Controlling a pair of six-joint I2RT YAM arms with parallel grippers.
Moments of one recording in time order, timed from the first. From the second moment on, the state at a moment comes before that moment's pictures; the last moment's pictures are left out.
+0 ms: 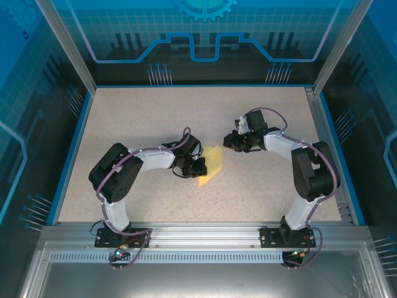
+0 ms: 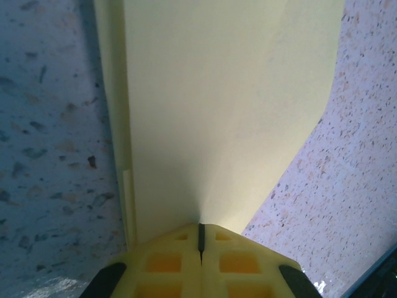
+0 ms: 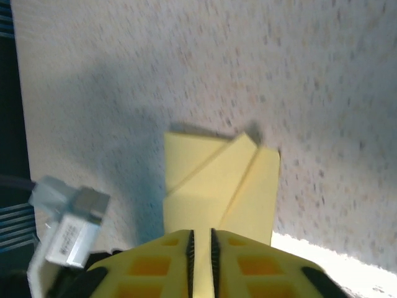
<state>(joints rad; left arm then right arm) -0.62 1.85 1.00 -0.29 0.43 -0.77 0.30 1.76 1.03 -0.27 -0.58 0.58</state>
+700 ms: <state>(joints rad) -0.62 1.85 1.01 -0.30 0.43 -0.77 0.41 2.00 1.07 -0.11 -0.66 0.67</state>
